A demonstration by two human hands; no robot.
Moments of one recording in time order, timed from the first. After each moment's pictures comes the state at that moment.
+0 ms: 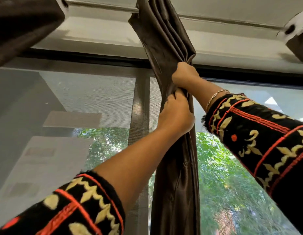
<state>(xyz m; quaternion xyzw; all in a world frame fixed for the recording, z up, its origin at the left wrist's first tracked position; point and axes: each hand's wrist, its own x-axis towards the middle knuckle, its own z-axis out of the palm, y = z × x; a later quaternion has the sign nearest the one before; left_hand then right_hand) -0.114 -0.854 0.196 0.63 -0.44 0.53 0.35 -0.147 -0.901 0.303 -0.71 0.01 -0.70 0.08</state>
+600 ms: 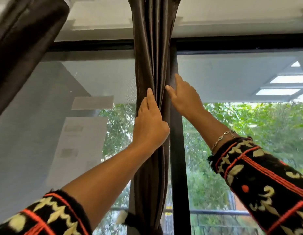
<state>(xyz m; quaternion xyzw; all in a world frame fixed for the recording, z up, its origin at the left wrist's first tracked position) -0.157 -0.824 0.095 0.70 -0.31 0.54 0.36 -0.164 -0.932 0.172 -0.72 -0.14 -0.67 0.10</state>
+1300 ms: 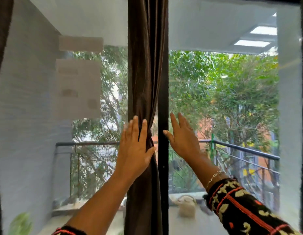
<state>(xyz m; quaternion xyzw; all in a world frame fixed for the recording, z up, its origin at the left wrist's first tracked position) -0.191 -0.752 -0.133 0.81 -0.32 0.47 0.18 -0.231 -0.917 -0.096 -0.89 0.03 -0.45 0.07</state>
